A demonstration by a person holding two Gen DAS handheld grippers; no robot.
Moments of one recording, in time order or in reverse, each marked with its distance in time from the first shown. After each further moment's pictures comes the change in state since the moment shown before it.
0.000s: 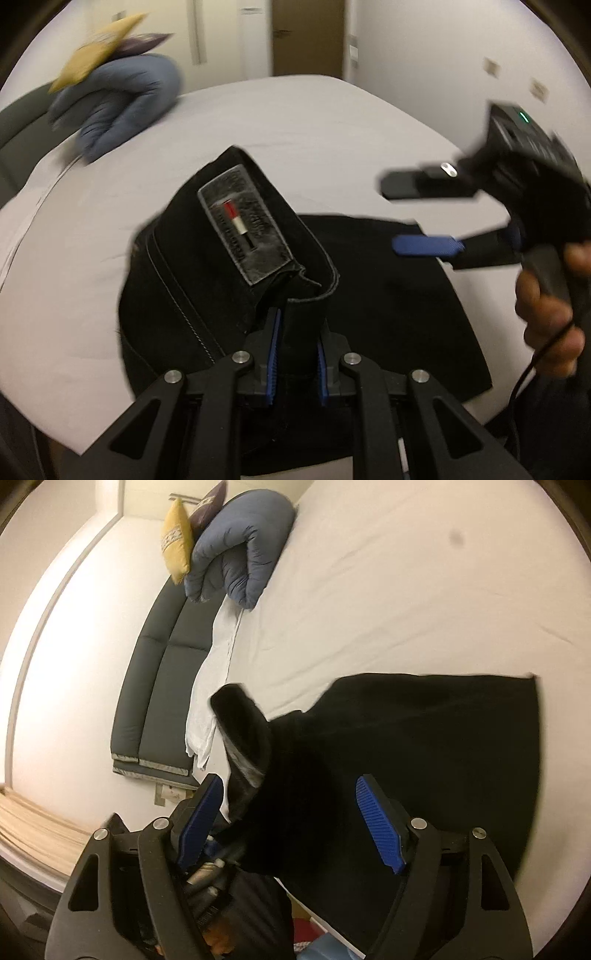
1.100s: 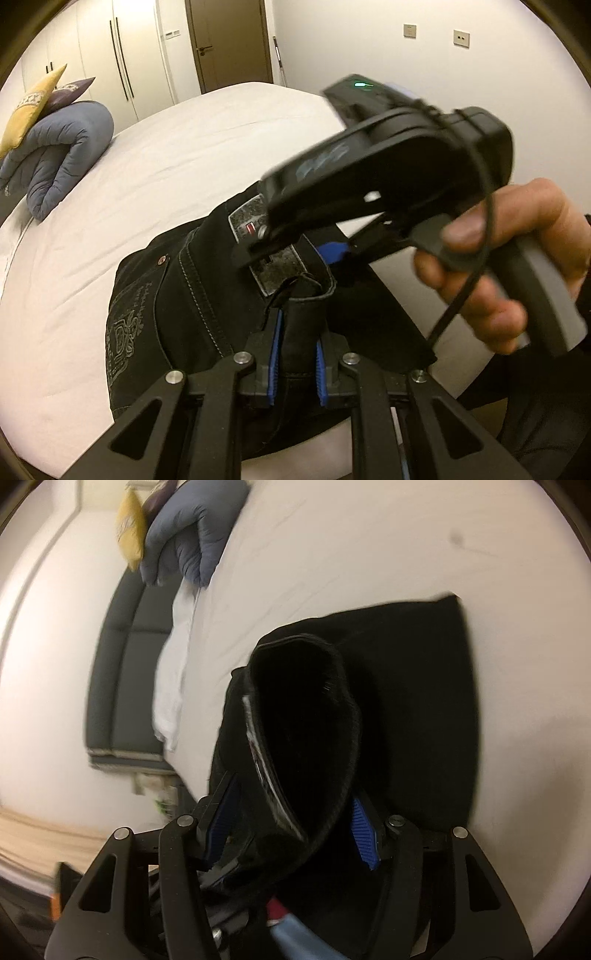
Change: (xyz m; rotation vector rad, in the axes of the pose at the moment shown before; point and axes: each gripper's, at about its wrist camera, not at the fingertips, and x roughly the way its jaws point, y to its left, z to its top) left arm -0.009 -0.091 -0.021 0.205 -0.039 -0.106; right arm -0.013 -0.068 -0.011 0.032 0.115 -0.146
